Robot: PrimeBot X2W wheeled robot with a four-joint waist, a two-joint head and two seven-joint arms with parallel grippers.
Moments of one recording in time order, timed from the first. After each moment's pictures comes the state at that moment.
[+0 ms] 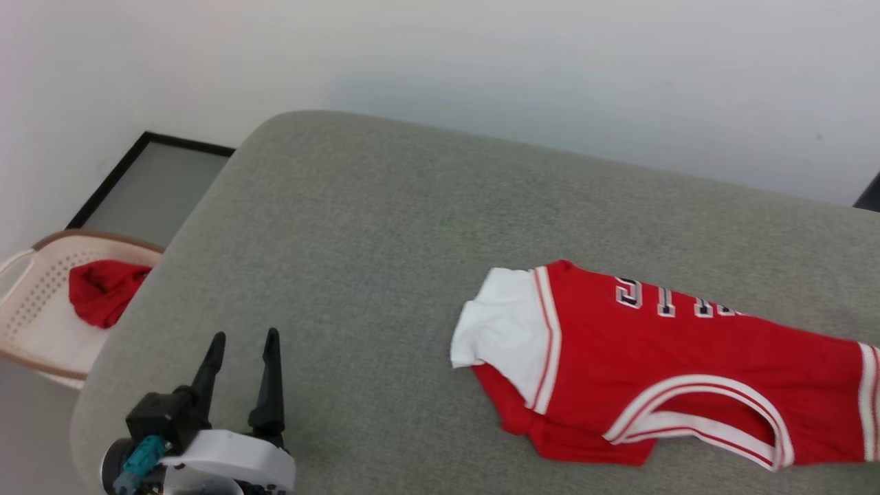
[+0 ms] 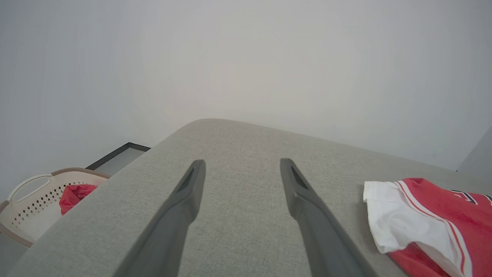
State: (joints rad) left arm -0.10 0.17 -0.05 0.23 -0.33 -0.03 -0.26; right arm -0.29 -0.46 -0.25 0.43 0.27 0.13 0.69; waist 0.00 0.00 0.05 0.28
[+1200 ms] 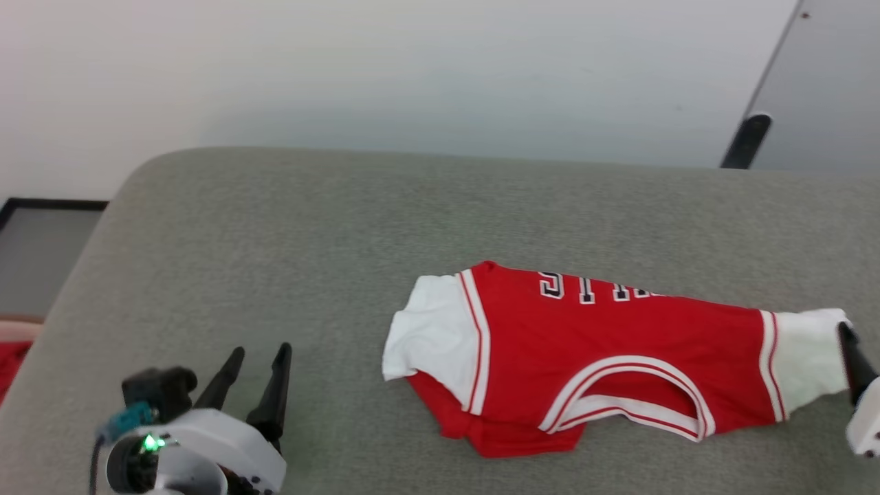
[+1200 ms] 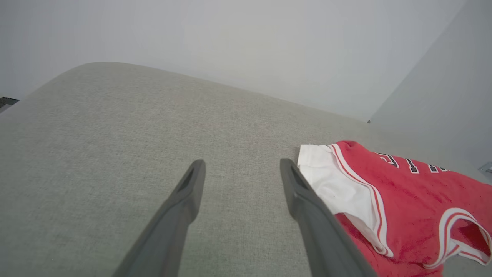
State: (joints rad) left arm -0.10 0.23 -0.06 0.20 -0.49 -0.09 -0.03; right arm -0.15 -0.29 -0.24 0.13 0.26 0.13 0.39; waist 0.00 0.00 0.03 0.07
